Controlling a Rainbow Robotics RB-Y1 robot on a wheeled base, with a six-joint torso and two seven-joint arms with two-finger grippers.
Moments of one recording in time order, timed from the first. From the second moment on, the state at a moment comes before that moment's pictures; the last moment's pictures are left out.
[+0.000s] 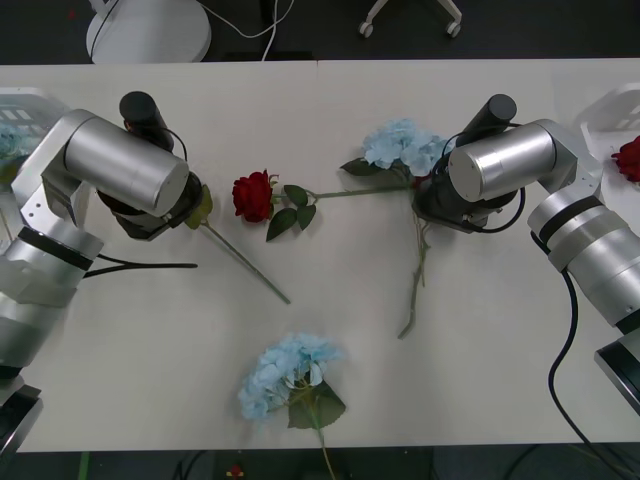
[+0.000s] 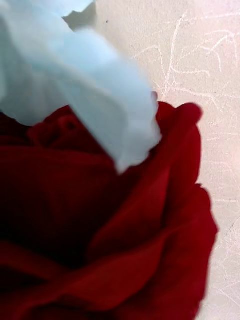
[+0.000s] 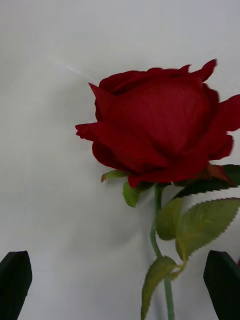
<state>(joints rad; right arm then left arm) -0.79 -0.43 0.42 -1.04 -0.58 1.17 0.89 -0.61 0.45 -0.30 -1.48 0.25 1.47 -0.42</state>
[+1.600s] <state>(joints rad) -0.82 -0.67 0.32 -0.77 -0.81 1.08 1.55 -0.76 0.39 -0.24 -1.38 0.34 1.43 -0.44</state>
